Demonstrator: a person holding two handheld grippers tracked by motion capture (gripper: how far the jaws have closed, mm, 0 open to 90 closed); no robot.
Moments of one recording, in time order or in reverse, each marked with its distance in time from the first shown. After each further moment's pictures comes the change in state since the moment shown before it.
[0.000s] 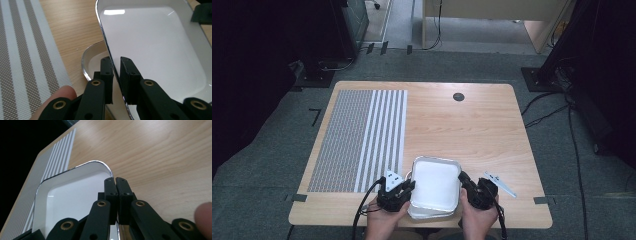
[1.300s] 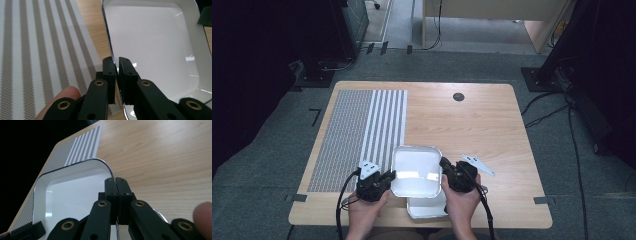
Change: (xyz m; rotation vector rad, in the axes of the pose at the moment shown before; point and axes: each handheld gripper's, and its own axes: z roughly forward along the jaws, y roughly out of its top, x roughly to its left) left arm 0.050 0.020 -0.032 -0.039 0.054 -0.105; right arm 0.060 0.016 0.027 0.038 0.077 -0.147
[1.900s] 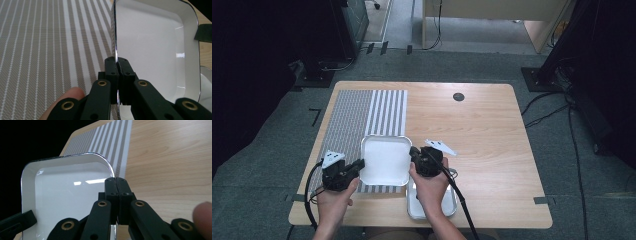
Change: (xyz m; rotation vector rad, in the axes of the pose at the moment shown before) left arm 0.072 0.021 -0.034 -0.049 0.090 -0.083; right arm 0.070 0.002 0.056 0.075 0.062 -0.068
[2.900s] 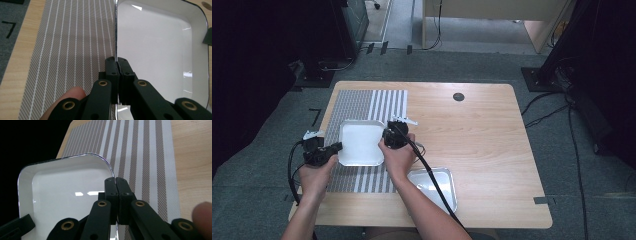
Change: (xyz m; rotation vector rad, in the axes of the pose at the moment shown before) left arm 0.088 0.044 0.040 0.075 0.131 -0.090; right arm 0.054 0.027 0.116 0.115 -0.039 0.042
